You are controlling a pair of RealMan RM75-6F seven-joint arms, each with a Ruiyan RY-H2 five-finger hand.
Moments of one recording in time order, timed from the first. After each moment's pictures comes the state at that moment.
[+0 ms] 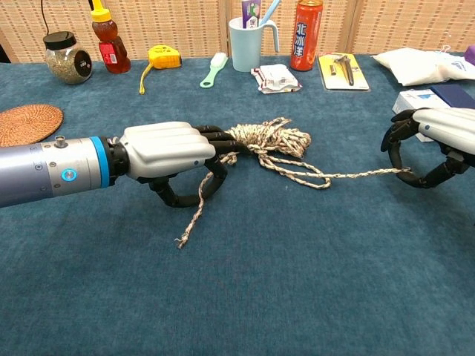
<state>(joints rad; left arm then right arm) -0.93 -1.68 0.05 -1.13 1.67 0.91 -0.01 0.52 -1.50 0.10 -1.39 -1.32 1.04 -0.14</state>
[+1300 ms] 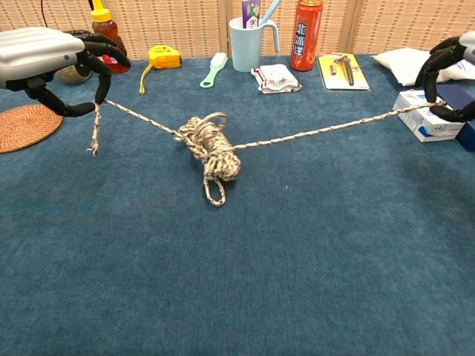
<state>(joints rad) -0.76 -1.39 0.00 -1.17 1.56 1.09 -0.11 0.52 -1.35 0.18 -1.47 -1.30 1.12 -0.16</state>
